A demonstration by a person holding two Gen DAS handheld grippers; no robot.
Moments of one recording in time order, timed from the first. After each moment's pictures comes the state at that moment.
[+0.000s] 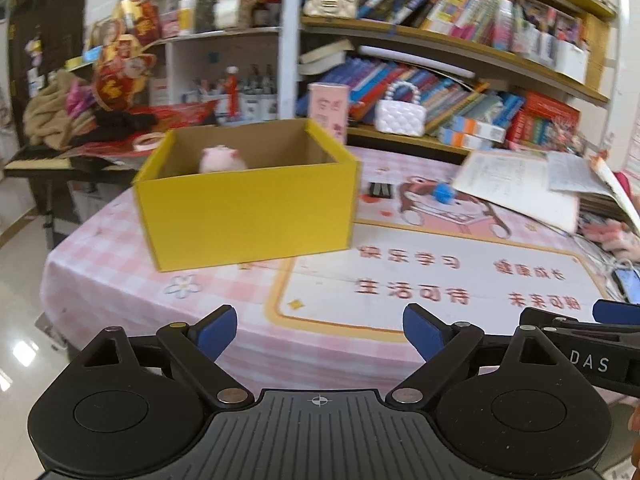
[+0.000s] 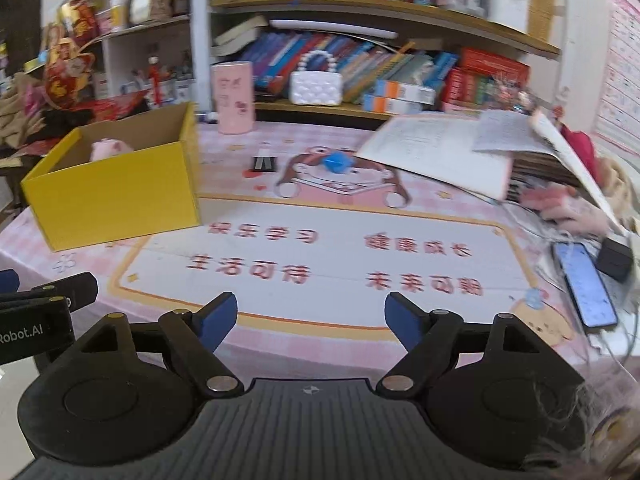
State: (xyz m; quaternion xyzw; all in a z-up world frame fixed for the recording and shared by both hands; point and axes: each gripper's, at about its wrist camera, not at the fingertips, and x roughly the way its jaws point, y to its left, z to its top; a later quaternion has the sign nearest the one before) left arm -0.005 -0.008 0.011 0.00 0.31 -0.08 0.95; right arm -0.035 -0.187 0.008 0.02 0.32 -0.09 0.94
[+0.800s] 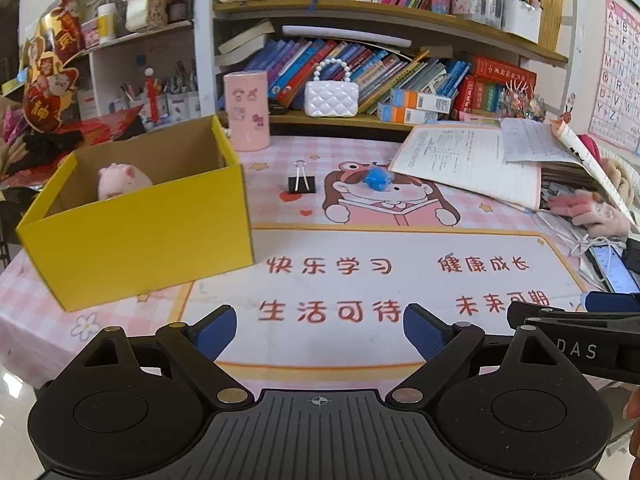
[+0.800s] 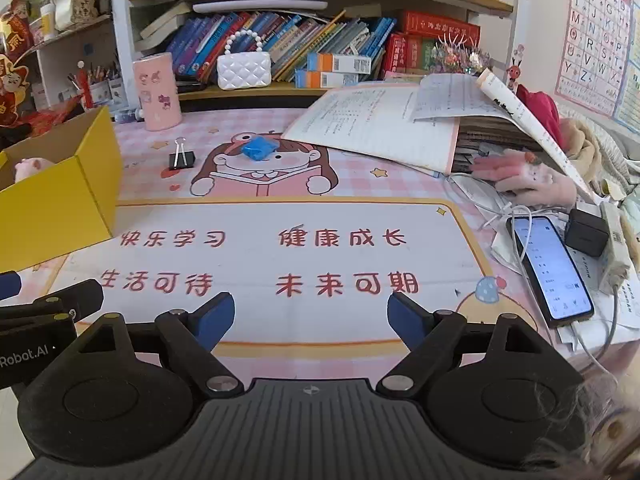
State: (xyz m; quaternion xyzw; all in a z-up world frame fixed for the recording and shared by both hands) left arm 0.042 -0.093 0.002 0.04 0.33 -0.14 0.93; right arm -0.005 -0.266 -0.002 0.05 0.35 -0.14 0.92
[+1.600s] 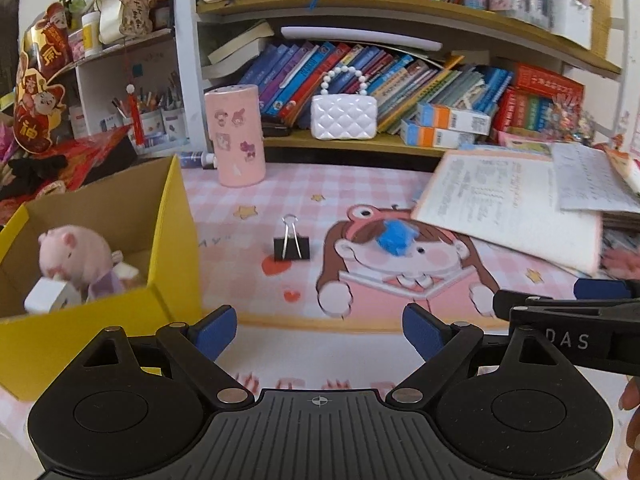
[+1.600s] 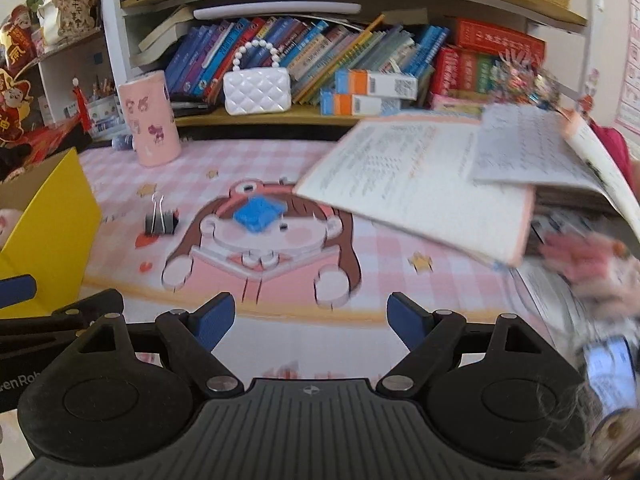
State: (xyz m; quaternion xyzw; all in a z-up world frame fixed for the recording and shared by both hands) left arm 0.171 -0.161 0.001 0.04 0.32 -0.09 0.94; right arm 0.152 -0.339 -0.002 0.05 0.34 -0.07 0.94
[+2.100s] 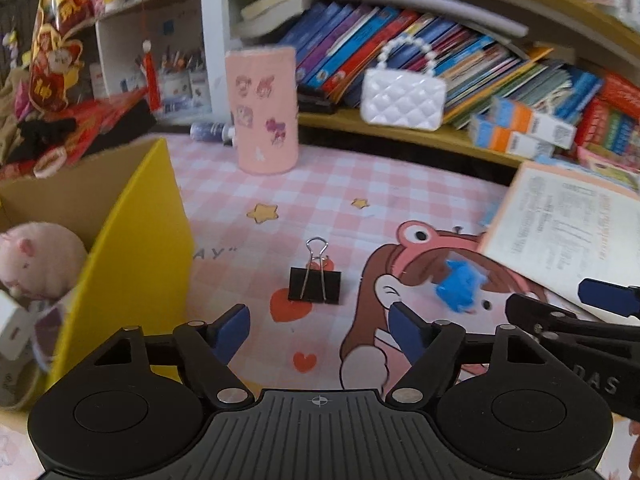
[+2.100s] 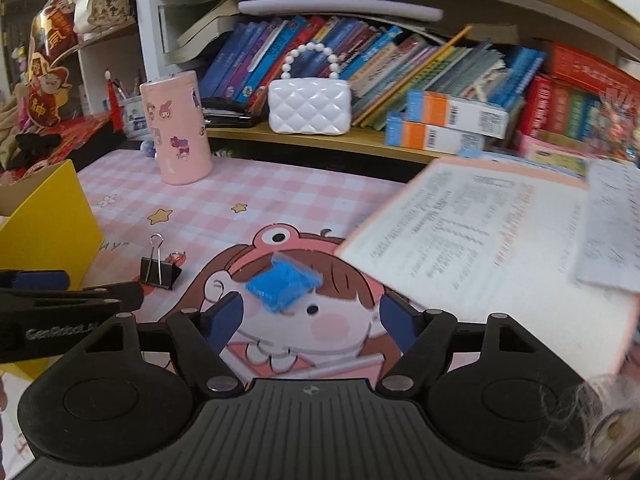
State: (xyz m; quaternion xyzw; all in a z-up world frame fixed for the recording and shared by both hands) left arm 0.279 -0.172 -0.029 0.00 0.37 -0.01 0.93; right arm 0.266 -0.359 -0.026 0.02 0.33 0.04 0.94
